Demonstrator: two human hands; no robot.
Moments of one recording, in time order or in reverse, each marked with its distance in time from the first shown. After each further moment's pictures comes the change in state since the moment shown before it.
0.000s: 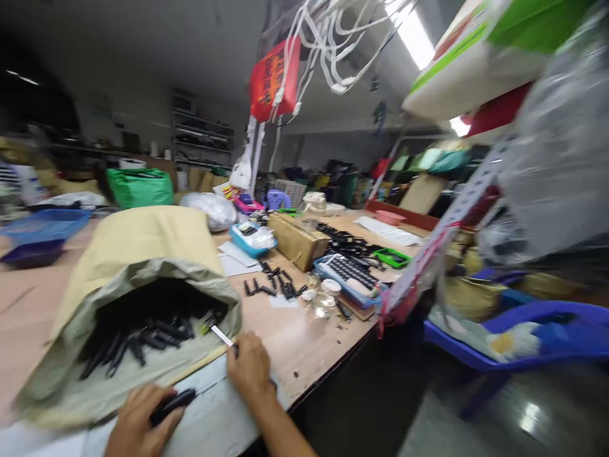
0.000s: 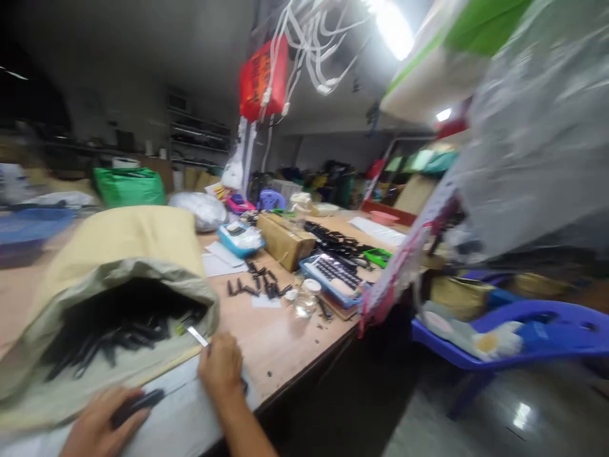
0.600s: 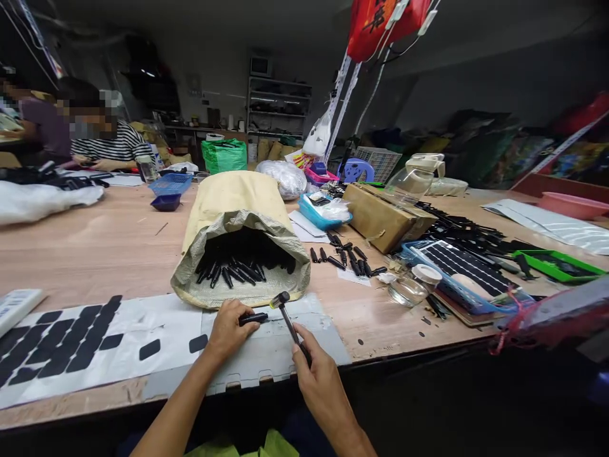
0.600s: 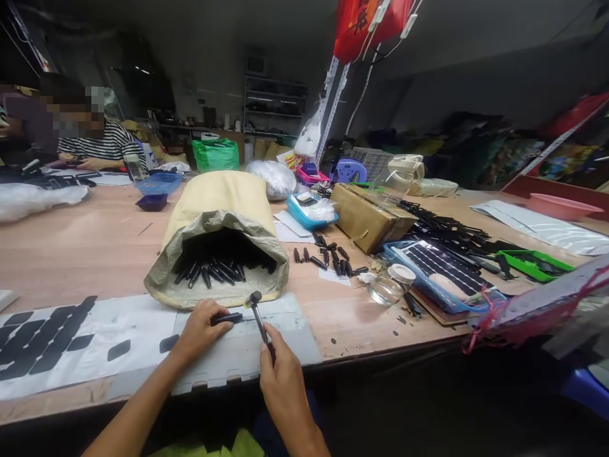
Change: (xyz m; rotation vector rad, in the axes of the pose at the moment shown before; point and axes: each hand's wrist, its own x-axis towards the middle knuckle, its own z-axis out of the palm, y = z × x) left_hand -0.017 0.037 -0.014 0.049 -0.087 -0.091; right_hand -0.088 -0.008 -0.078 0.579 -0.372 -0.047
